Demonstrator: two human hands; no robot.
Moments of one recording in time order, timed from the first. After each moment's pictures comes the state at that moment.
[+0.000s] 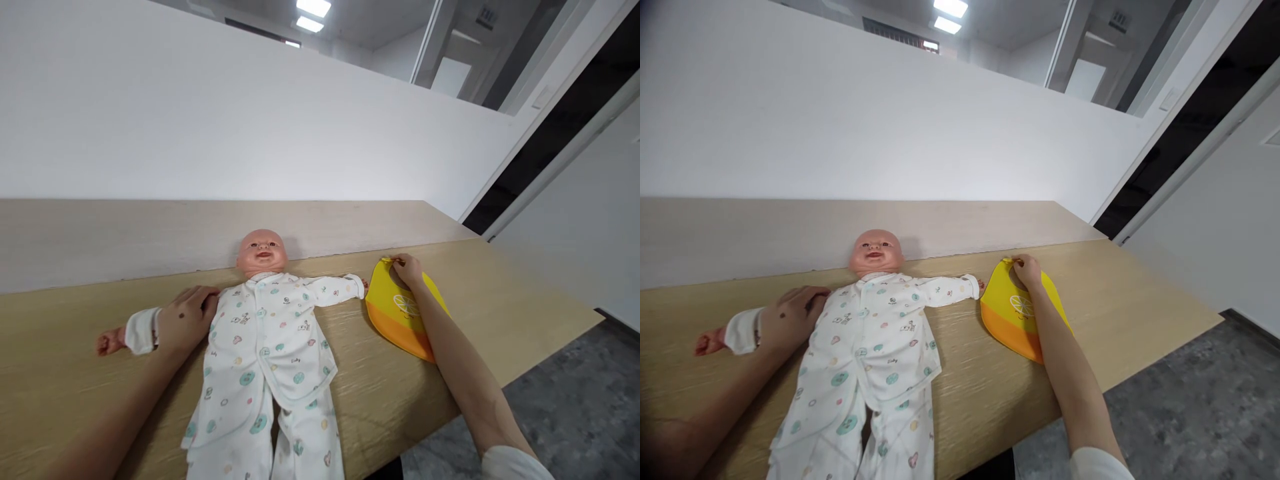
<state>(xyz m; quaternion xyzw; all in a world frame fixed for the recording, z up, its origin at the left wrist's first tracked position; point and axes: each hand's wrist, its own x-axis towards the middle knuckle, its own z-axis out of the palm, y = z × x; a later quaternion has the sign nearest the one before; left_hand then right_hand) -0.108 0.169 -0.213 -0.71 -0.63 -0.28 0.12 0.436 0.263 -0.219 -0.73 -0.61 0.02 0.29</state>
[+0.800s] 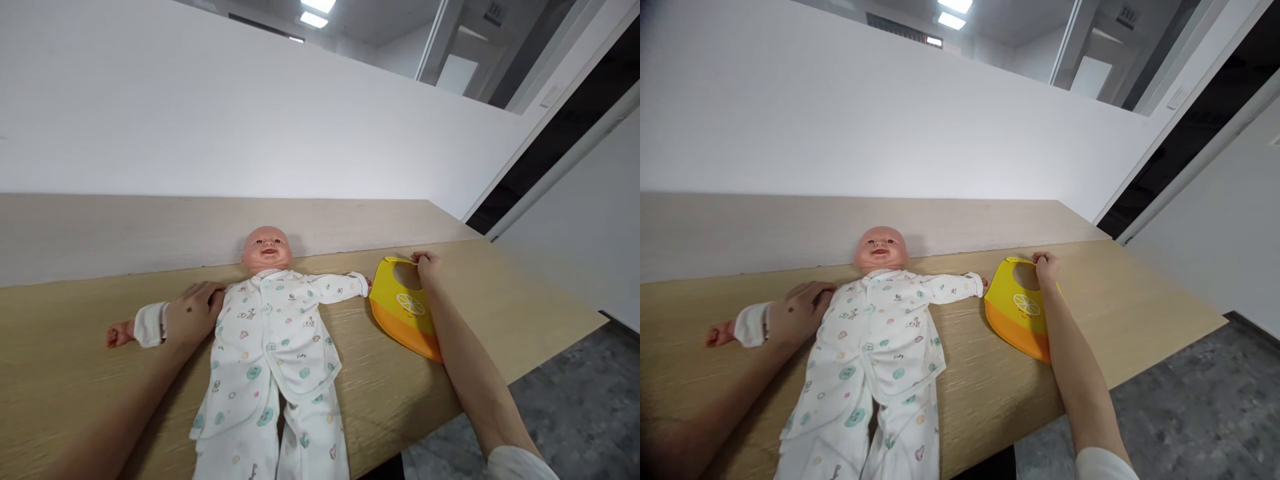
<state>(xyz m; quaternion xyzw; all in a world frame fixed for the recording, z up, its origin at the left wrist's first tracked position) -0.106 0.168 -0.212 -0.71 -0.63 -0.29 0.10 0.453 0.261 -0.210 -0.73 -0.37 0.16 0.55</state>
